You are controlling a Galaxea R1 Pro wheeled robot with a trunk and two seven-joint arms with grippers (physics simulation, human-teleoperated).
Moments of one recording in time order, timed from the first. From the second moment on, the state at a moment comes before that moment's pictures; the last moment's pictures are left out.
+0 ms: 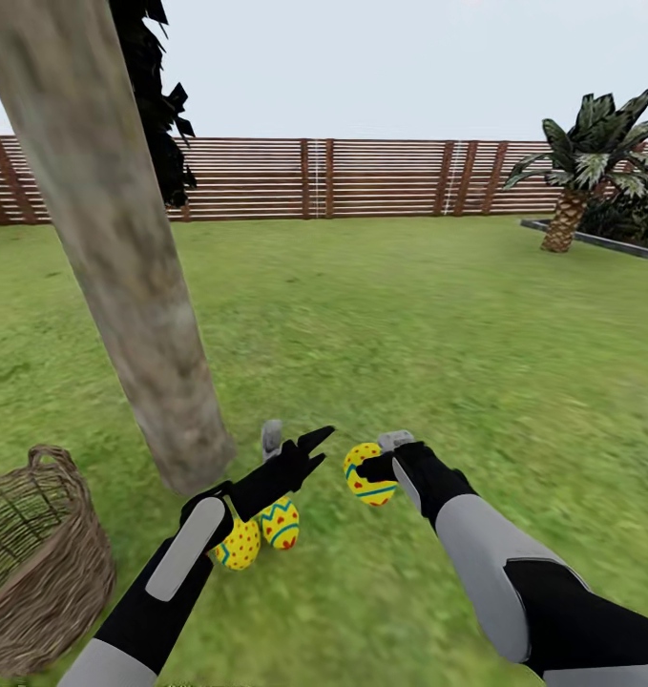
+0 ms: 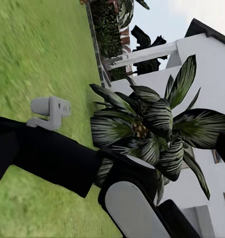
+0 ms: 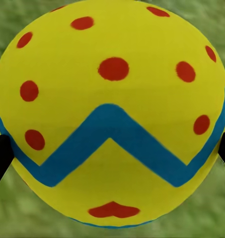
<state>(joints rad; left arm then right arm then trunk) -0.49 -0.02 -0.29 -1.26 1.33 0.56 -0.18 -0.99 0.15 -0.06 -0.36 0.22 0.53 0.11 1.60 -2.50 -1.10</state>
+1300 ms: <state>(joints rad) -0.49 -0.02 -0.30 -1.27 1.33 0.58 -0.35 -0.85 0.15 0.13 -0.11 0.21 0.04 0.10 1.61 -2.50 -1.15</state>
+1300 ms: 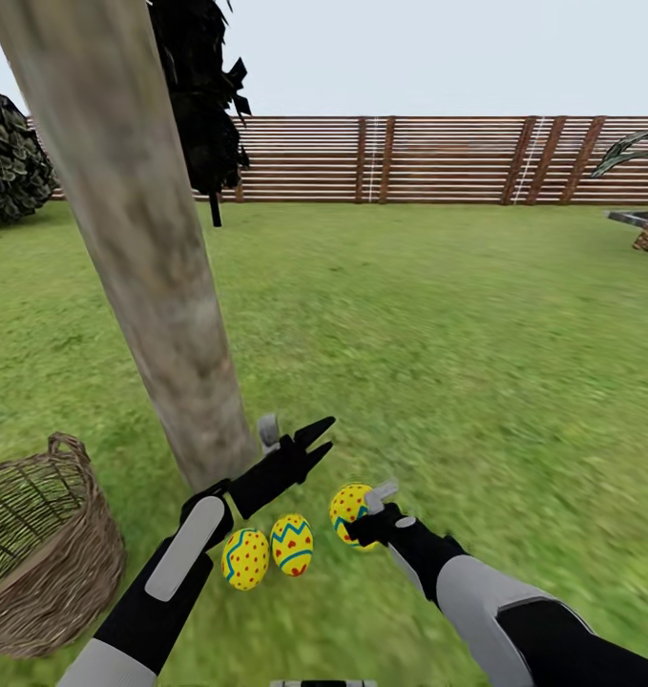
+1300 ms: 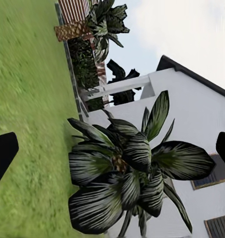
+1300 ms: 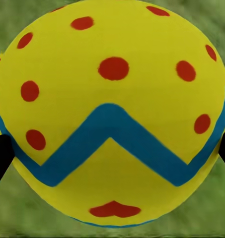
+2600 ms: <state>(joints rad) -0.49 -0.02 -0.30 -1.26 1.33 0.58 -0.38 -0.85 0.16 0.13 -0.10 0.23 -0.08 -0.13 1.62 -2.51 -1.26</state>
